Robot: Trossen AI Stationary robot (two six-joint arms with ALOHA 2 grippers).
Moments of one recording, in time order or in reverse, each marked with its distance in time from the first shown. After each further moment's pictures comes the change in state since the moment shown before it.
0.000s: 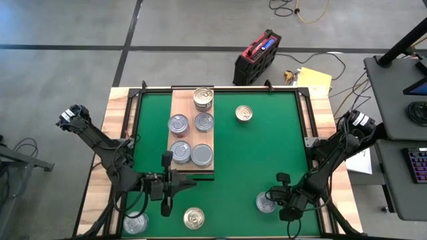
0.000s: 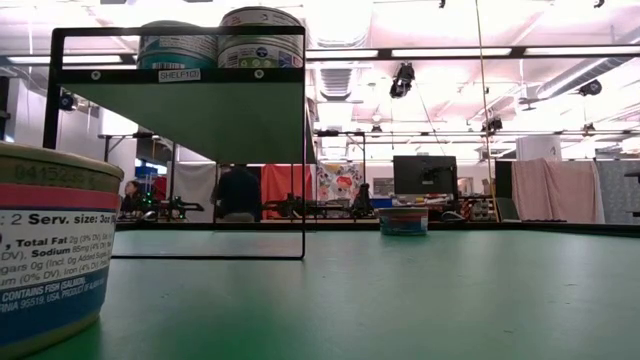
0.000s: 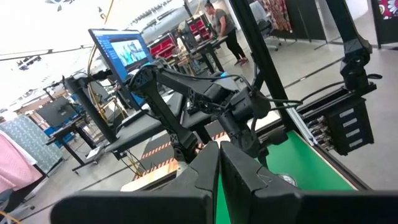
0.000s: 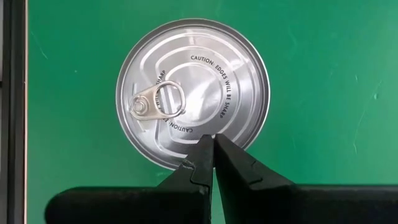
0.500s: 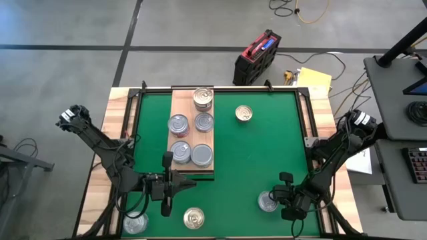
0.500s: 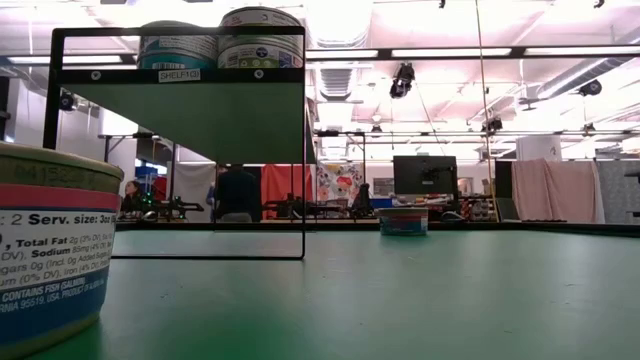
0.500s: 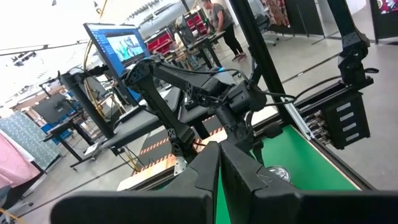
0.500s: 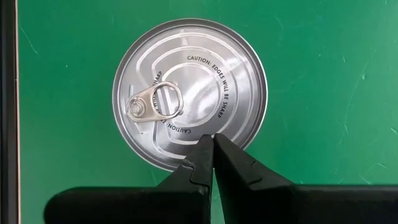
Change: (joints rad) left arm 0.000 0.000 0.000 -0.031 0.001 -0.019; right arm 0.040 -0.002 -0.035 -0.027 0.024 0.081
